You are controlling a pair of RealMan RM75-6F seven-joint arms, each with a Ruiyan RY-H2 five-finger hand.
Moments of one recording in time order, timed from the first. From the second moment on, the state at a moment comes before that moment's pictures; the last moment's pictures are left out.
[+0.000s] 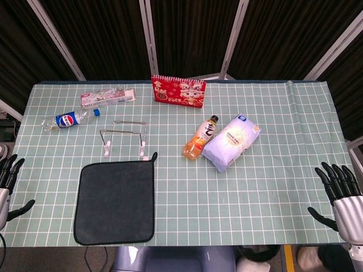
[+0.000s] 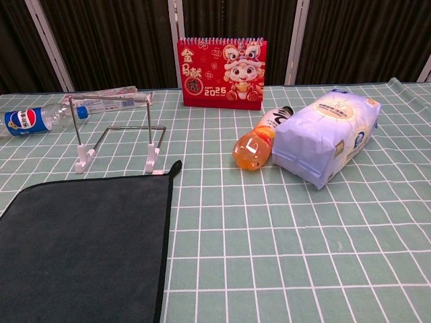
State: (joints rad) left arm -0.02 -1.07 -0.03 -1.72 1.60 1.61 0.17; right arm 0.03 -1.08 0.03 -1.53 -1.74 1.72 0.05
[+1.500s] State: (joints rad) left arm -0.77 -1.42 -0.07 -1.62 1.66 0.71 0.55; right arm 0.04 -1.09 0.10 -1.55 -1.50 1.58 -0.08
